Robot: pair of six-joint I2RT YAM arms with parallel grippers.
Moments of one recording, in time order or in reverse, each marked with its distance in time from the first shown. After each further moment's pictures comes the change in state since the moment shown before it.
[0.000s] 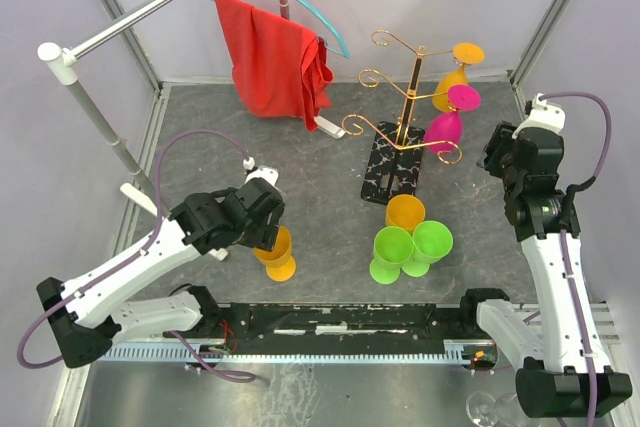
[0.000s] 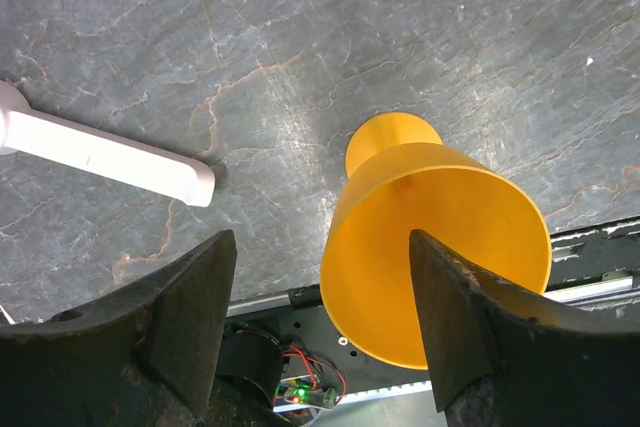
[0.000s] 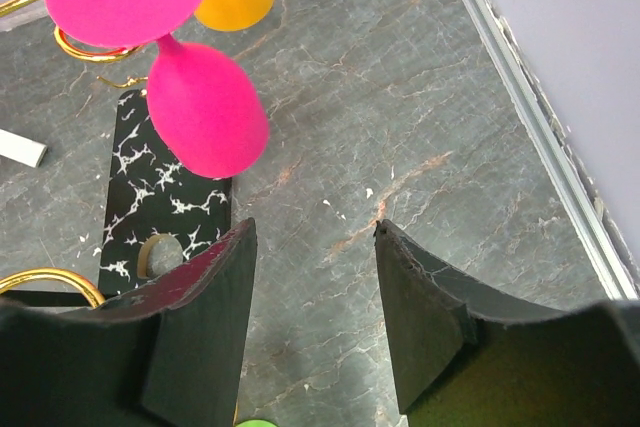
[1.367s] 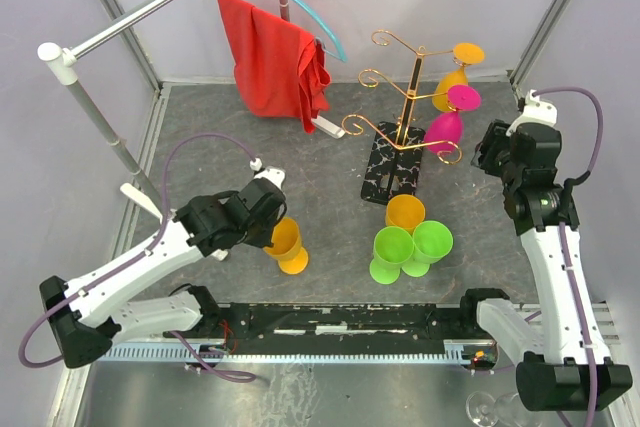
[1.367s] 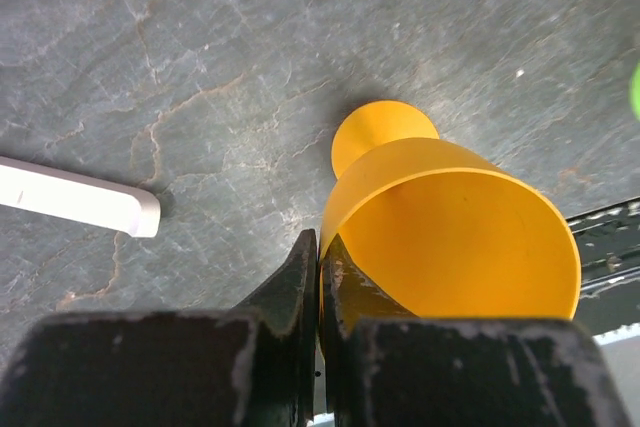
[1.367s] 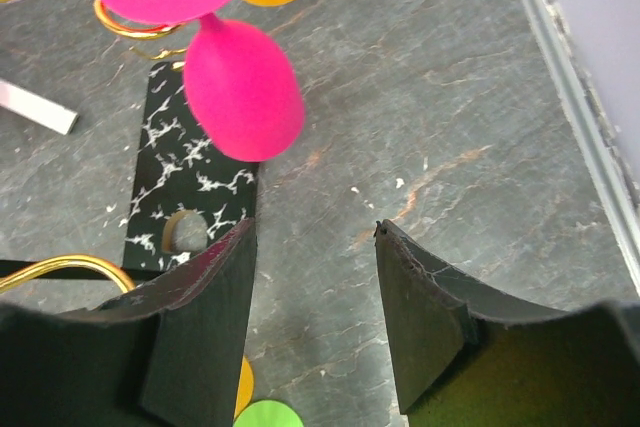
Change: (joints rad) left arm 0.000 0.009 -0.074 0.124 0.090 0.003; right arm 0.000 0.029 0.016 -0.008 -0.071 0.000
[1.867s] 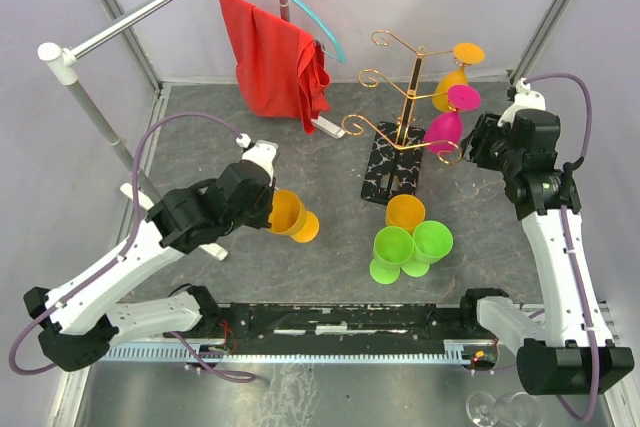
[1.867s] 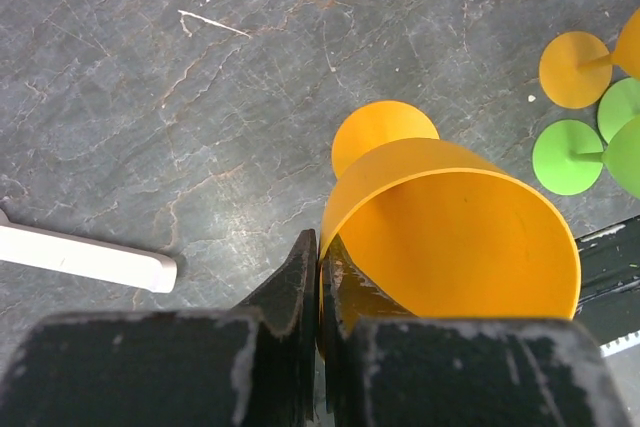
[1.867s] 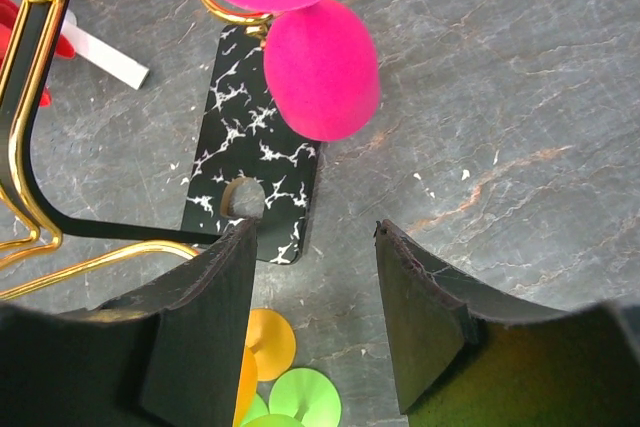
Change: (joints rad) left arm 0.000 -0.029 0.206 0.018 -0.059 0.070; right arm 0.000 0.098 0.109 -0.068 -0.191 0.016
